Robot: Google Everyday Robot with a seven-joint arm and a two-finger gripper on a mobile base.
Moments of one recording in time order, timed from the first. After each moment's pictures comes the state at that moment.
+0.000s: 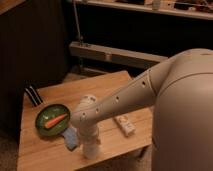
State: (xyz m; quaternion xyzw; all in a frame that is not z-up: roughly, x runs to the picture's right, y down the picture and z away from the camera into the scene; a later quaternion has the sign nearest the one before) arm -0.090 0.257 0.701 -0.30 0.22 0.62 0.69
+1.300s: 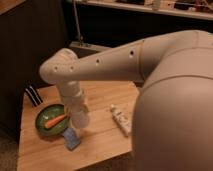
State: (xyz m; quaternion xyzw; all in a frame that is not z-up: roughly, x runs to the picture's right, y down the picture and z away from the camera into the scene) arm -0.140 0.066 0.640 -0.23 0.25 0.60 0.72
